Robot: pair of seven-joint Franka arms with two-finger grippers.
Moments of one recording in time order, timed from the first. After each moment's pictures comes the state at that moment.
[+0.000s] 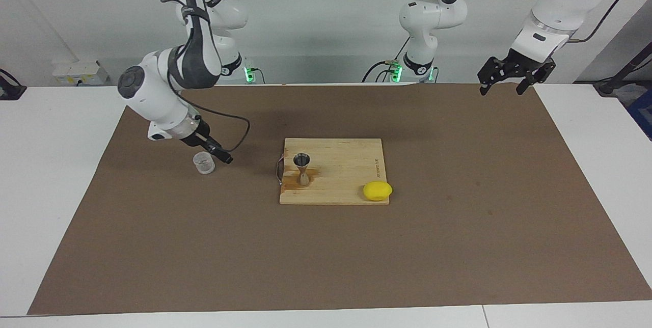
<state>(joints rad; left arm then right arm) 0.07 -0.07 -0.13 -1.64 -0.02 1.54 0.01 0.01 0.09 0.10 -2.06 0.20 2.06 0.64</state>
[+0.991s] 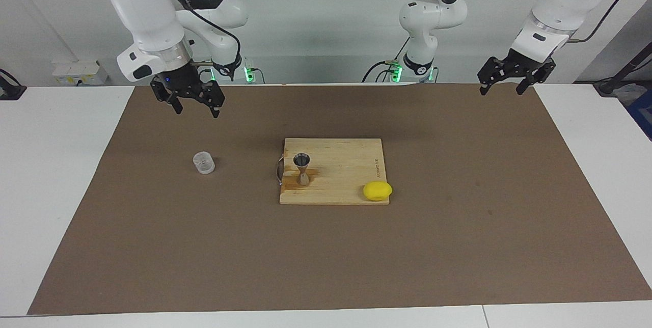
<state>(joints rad) 0.07 -0.07 -0.13 -1.64 -0.02 1.54 0.01 0.05 -0.04 0.07 -1.70 0.02 1.68 0.31</state>
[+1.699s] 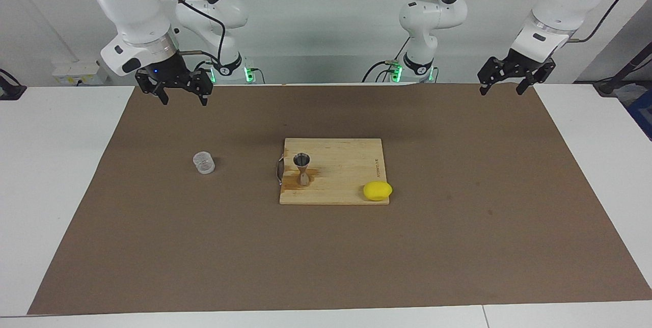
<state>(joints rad) 0.07 -0.07 -0.13 -1.64 -0.02 1.54 0.01 0.02 -0.03 0.07 -1.66 0.00 1.56 0.14</state>
